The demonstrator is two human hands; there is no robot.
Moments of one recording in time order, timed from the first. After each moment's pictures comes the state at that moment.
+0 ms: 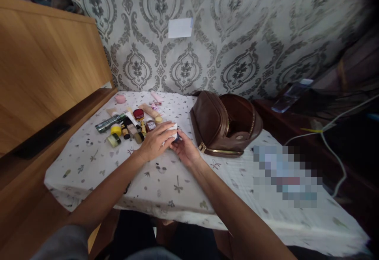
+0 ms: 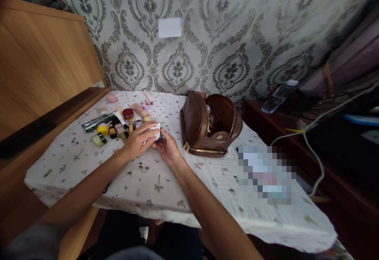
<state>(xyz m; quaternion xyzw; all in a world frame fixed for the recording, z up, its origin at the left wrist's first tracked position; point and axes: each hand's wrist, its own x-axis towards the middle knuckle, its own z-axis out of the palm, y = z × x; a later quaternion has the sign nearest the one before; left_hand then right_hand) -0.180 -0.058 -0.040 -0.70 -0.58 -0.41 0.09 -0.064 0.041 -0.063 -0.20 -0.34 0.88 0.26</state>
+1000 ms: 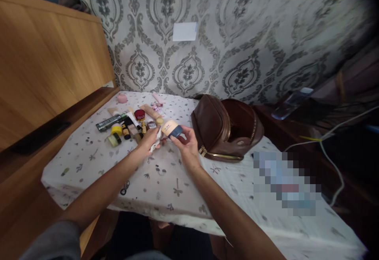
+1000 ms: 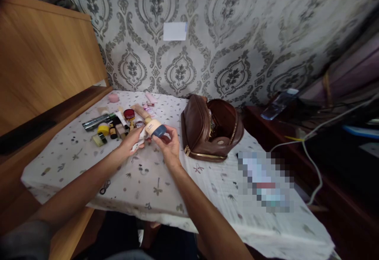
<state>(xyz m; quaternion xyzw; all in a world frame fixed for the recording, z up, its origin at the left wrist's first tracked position) -0.189 -0.038 -0.044 -0.17 -0.56 -0.70 -0.42 -0.068 0.036 -0.070 -0.16 -0.56 0.68 0.46</state>
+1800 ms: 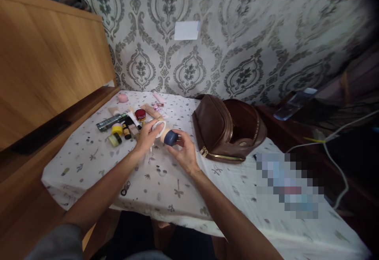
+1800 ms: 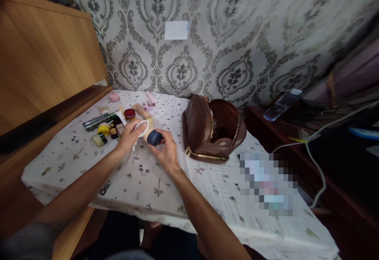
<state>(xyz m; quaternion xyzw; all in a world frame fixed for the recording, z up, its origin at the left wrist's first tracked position) -0.199 -0.052 -0.037 -0.41 -0.61 -0.66 -0.16 -0.062 0.036 -0.074 -0.14 -0.74 0.50 0.43</state>
